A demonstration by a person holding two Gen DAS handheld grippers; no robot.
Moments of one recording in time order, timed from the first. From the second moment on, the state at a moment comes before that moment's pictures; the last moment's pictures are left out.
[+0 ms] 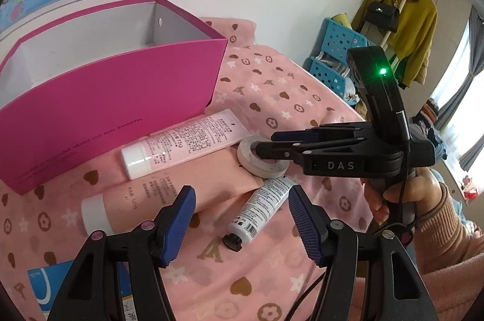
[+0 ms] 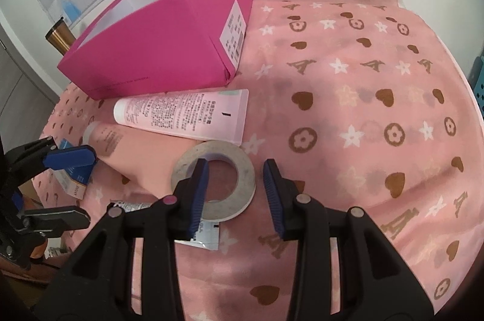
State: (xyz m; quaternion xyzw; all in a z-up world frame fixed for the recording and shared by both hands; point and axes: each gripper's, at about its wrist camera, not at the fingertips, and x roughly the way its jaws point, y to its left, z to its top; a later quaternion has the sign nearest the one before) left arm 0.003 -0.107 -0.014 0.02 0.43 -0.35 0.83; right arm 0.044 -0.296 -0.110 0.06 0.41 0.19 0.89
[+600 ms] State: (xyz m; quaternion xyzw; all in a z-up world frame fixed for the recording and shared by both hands) left arm 0.010 -0.124 -0.013 0.02 0.43 -0.37 0.82; right arm 0.037 -0.292 -0.103 0.02 0.39 0.18 0.90
